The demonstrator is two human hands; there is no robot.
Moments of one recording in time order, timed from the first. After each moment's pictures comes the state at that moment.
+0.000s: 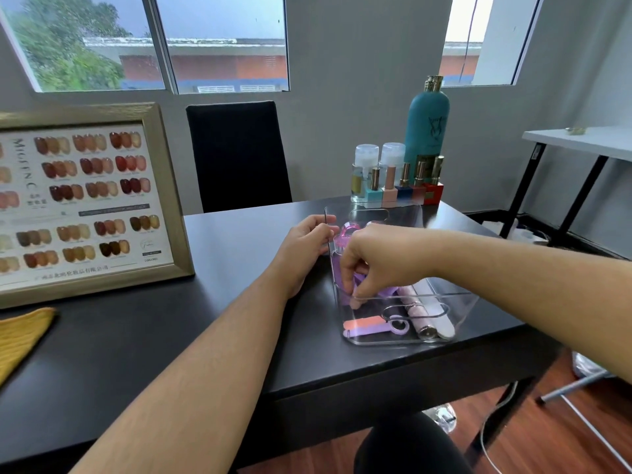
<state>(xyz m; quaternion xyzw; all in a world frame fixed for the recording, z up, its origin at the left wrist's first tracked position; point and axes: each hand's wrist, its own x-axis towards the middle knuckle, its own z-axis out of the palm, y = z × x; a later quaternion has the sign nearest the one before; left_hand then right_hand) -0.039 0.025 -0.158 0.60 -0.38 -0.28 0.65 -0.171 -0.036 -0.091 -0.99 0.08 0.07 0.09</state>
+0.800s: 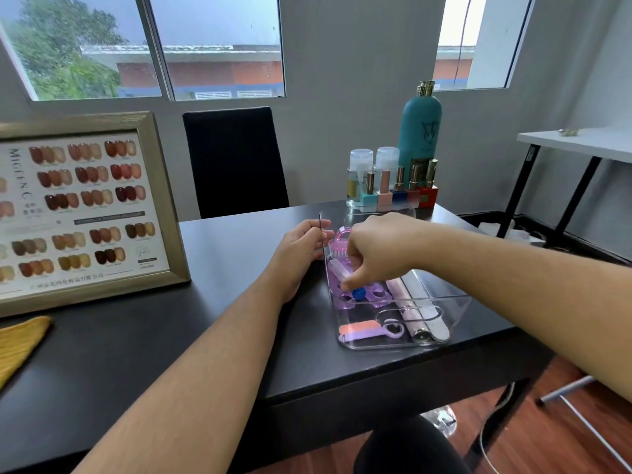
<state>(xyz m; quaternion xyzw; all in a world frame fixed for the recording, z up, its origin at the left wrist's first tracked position) -0.033 0.023 -0.162 0.59 -0.39 -0.28 0.65 -0.165 -0.041 -0.087 -0.98 0.18 0.07 -0.05</state>
